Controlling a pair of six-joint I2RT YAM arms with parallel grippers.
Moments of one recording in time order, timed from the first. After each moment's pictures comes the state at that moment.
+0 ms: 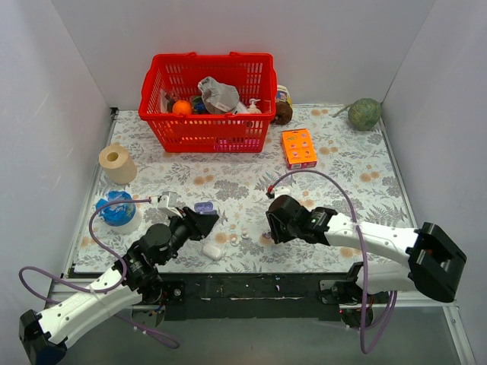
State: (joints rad) left arm -0.87 0.37 0.21 0.02 -0.27 -0.82; right arm 1.00 1.22 0.73 -0.45 0.17 0.53
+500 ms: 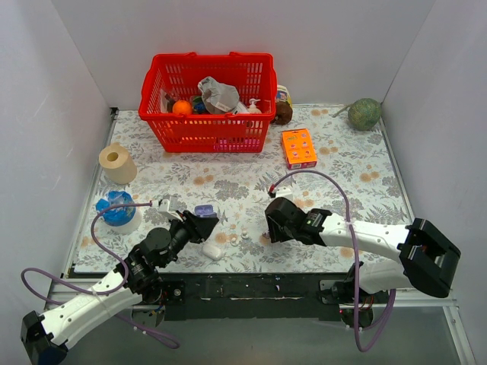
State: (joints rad) left arm -0.87 0.32 0.14 0.04 -0.26 -0.80; right arm 1.04 1.30 0.67 -0.40 0.27 0.63
